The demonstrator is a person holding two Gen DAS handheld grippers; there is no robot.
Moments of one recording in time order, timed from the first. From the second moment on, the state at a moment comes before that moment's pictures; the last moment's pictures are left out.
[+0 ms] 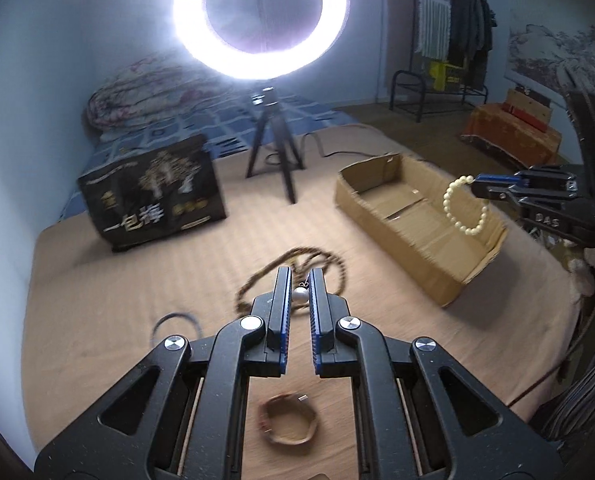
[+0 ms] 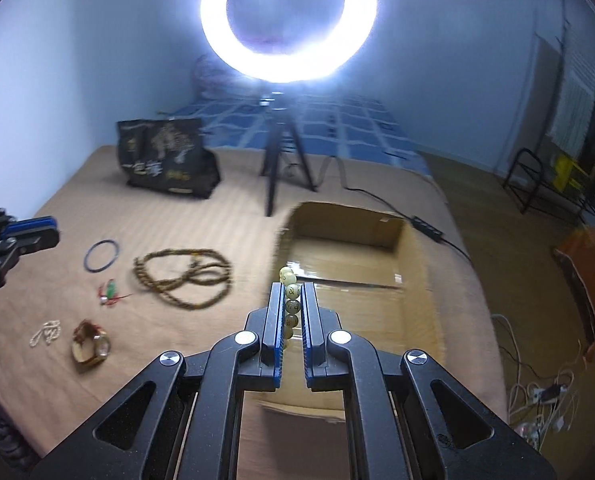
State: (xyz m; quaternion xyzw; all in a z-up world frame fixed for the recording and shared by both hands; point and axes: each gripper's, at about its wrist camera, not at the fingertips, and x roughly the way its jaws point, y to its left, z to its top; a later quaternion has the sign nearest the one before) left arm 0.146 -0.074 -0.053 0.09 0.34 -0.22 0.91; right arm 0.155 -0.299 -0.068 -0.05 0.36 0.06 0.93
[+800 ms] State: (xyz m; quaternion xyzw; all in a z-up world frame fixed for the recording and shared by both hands) left arm 0.178 -0.219 -0.081 0.04 0.37 -0.30 0.88; right arm 0.169 -0.378 -0.097 0.00 0.40 0.01 0.92
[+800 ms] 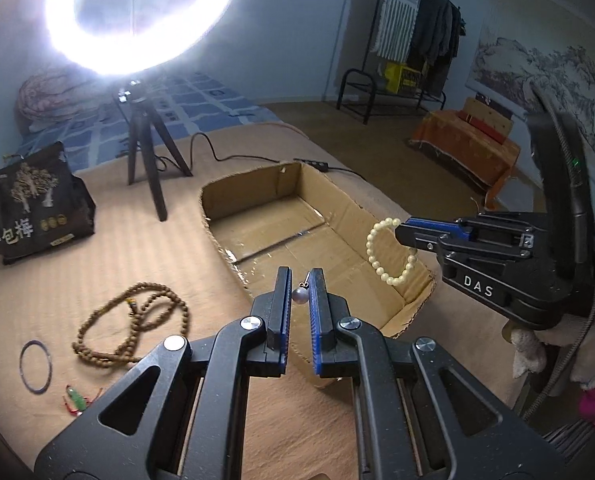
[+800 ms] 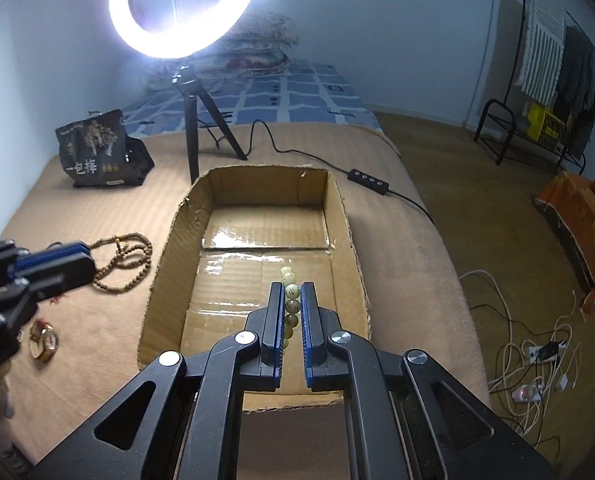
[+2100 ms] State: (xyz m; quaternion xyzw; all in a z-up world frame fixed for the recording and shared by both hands) left arm 0.191 -0.198 -0.081 0.03 0.38 -0.25 0.89; right arm 0.167 -0.375 -0.098 -0.01 0.40 -0.02 0.92
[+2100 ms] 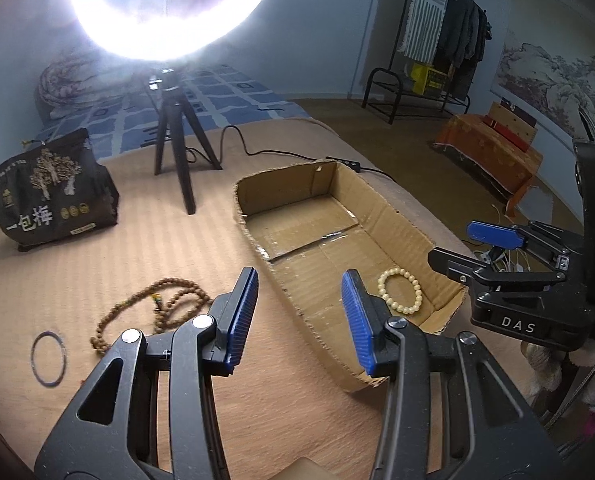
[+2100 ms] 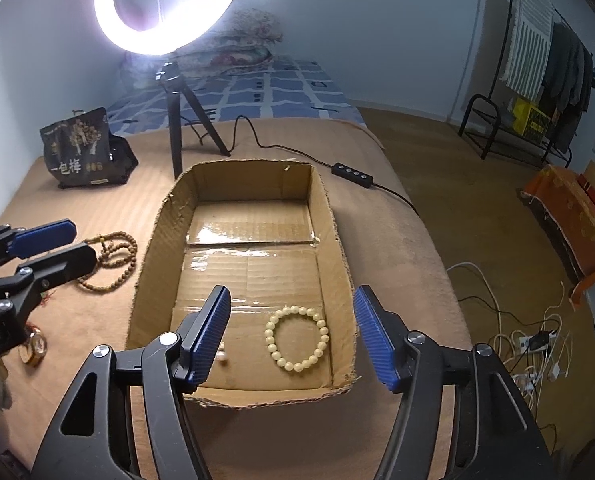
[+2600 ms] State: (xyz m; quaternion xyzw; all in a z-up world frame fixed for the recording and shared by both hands) left arm 0.194 -0.094 -0.048 0.03 0.36 -0.21 0.91; right arm 0.160 -0.318 -0.082 -0.02 0.38 0.03 0.93
